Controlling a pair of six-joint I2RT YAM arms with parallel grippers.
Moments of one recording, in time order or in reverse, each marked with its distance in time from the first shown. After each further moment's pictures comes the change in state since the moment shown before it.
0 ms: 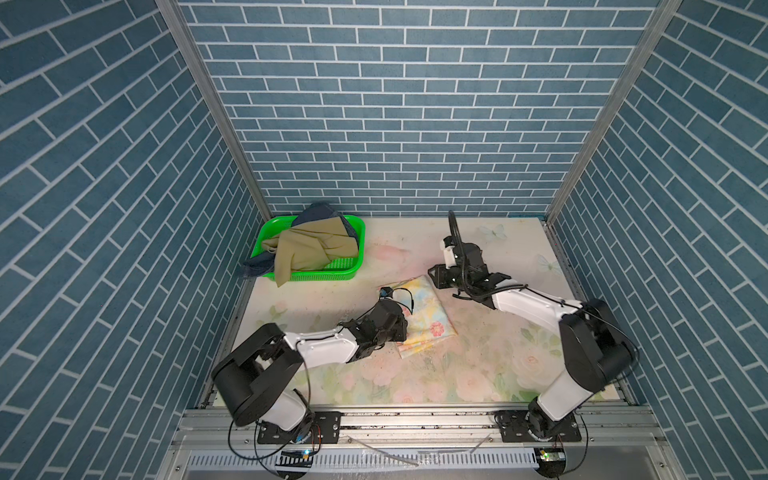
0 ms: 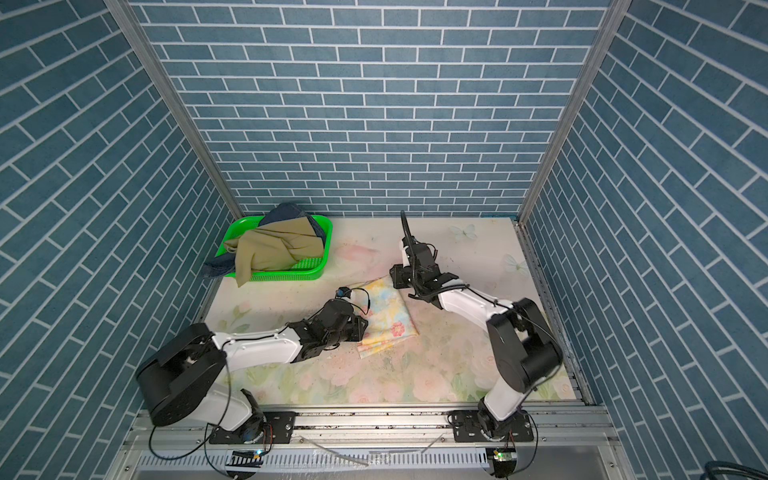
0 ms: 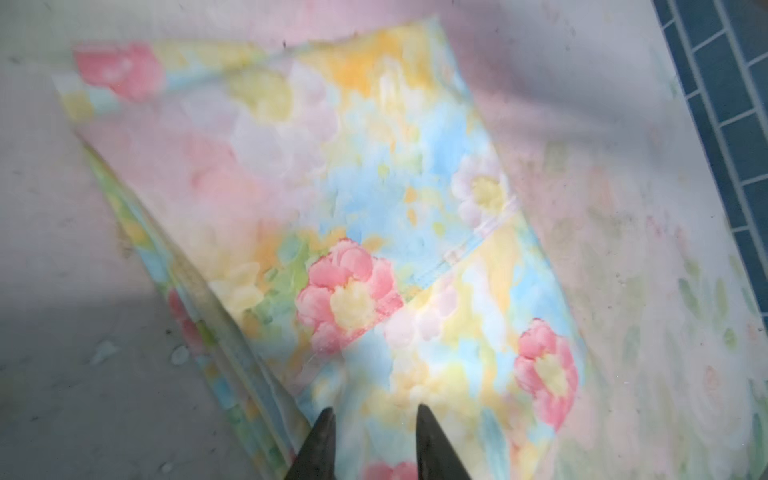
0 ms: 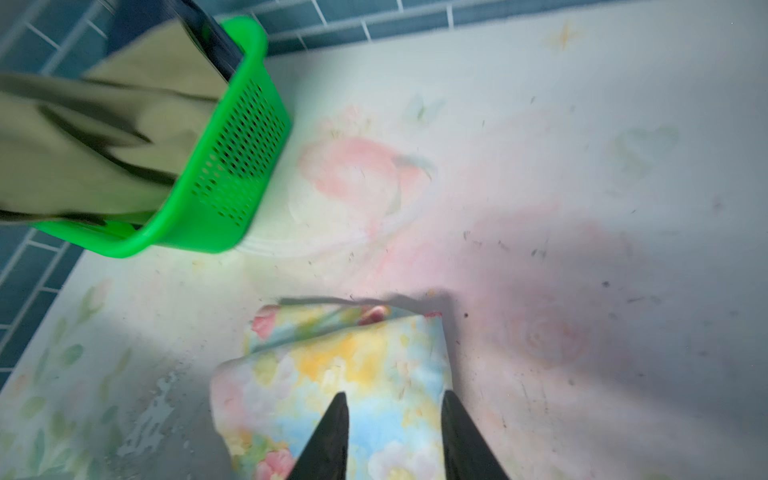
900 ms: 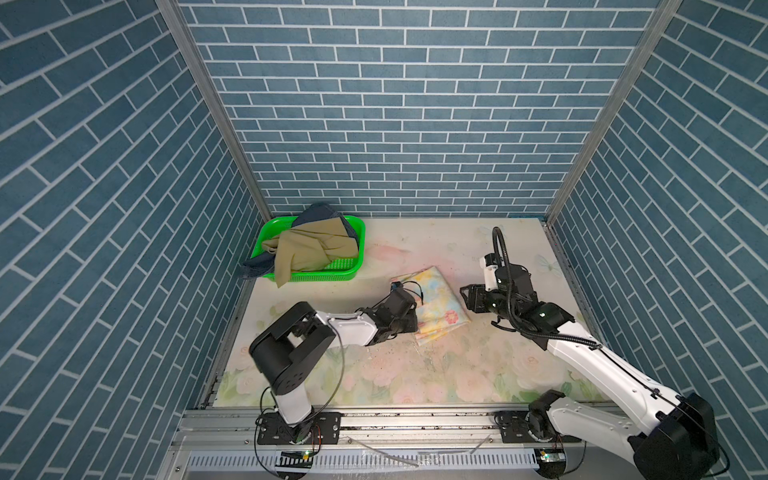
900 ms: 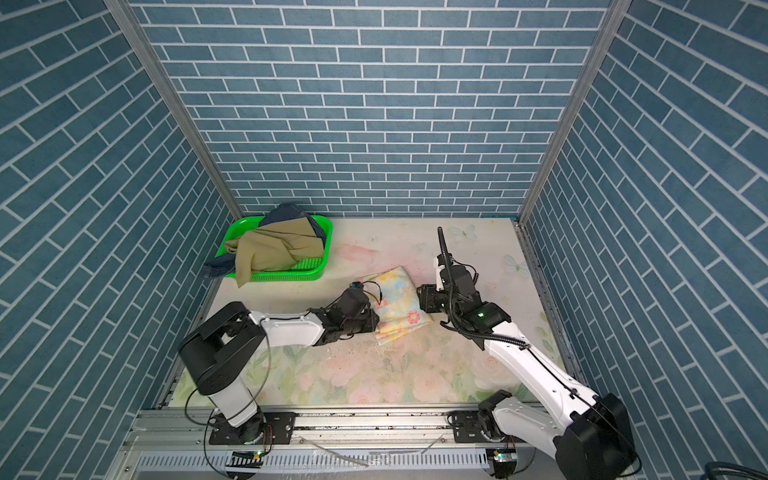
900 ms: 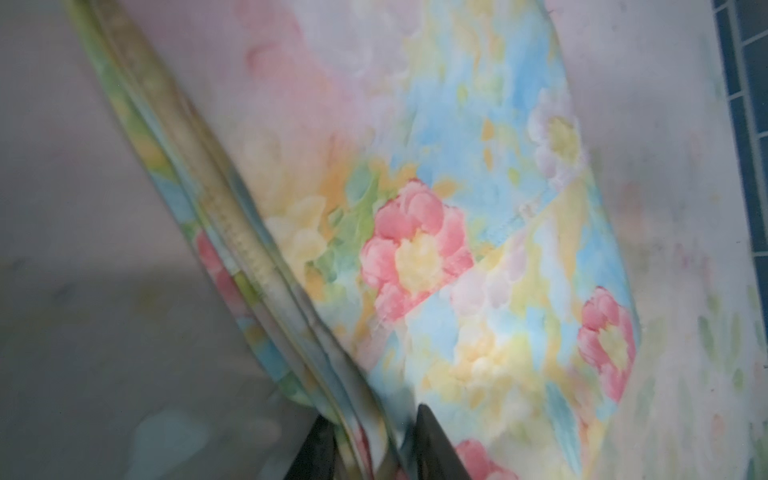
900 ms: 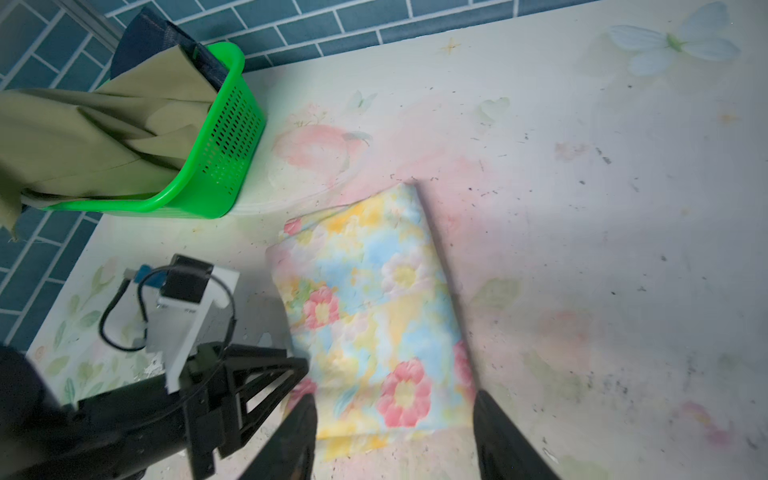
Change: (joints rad) left arm 0.019 0.403 0.287 0.042 0.121 -0.049; right arm -0.054 -0.518 -0.228 -0.345 0.091 0.038
